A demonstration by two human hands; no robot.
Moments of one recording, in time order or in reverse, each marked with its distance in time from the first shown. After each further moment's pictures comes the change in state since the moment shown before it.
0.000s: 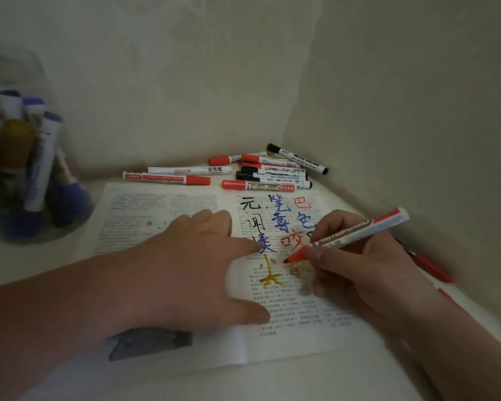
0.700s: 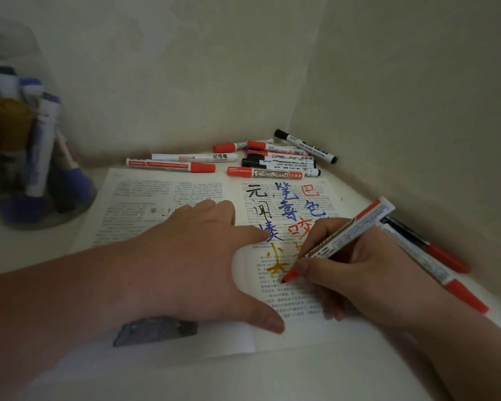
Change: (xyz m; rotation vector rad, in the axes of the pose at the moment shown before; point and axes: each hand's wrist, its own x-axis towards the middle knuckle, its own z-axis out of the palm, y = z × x) left_hand -0.003 0.004 0.001 0.029 -0.031 -0.003; right_hand -0.004 -0.001 0.012 -0.368 -0.076 0.046
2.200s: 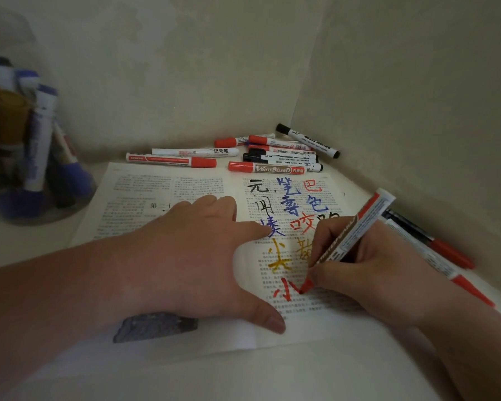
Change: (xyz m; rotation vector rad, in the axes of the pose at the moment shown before) left_hand 0.000 0.000 -0.001 0.031 -0.019 0.004; right_hand -0.001 -0.002 -0.003 -0.080 -0.064 0.025
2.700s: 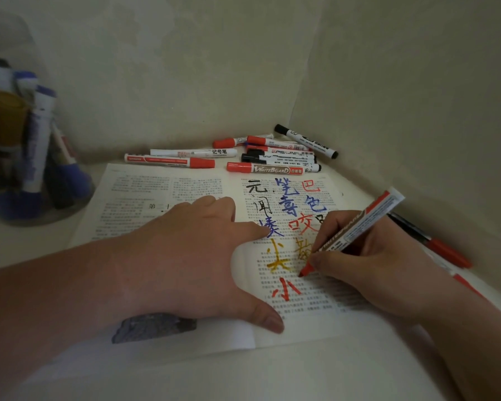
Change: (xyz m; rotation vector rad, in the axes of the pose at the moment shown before) left_hand 0.000 0.000 0.000 -0.018 0.003 0.002; right_hand -0.001 0.000 -0.005 0.004 0.123 -0.018
